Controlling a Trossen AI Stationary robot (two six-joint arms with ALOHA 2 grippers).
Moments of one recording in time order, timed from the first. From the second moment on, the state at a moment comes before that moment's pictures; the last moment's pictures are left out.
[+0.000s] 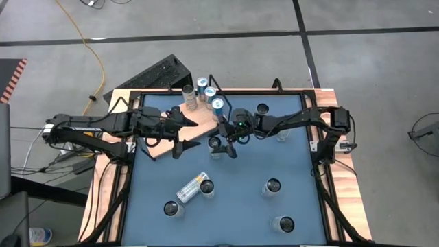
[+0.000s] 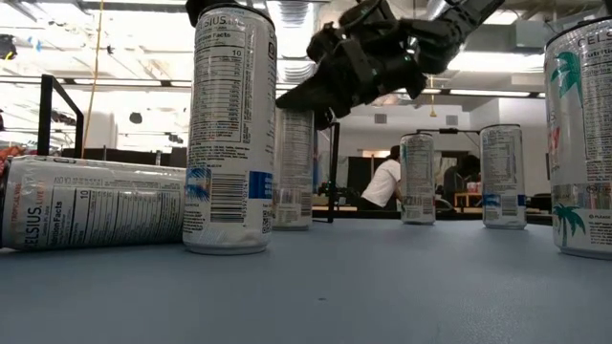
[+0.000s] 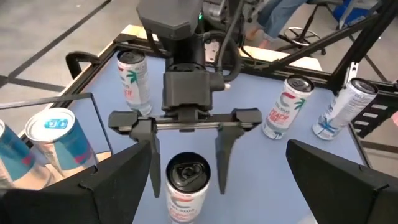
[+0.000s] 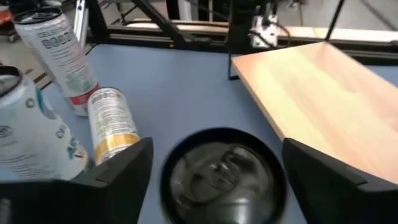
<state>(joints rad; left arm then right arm) 0.01 1.07 1.04 -0.30 -0.11 -0.18 -0.18 1.78 1.07 0.31 -0.41 -0.13</state>
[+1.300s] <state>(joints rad) 0.17 1.45 1.12 -0.26 0.12 0.41 0.34 1.21 1.70 -0.85 0.19 -0.08</state>
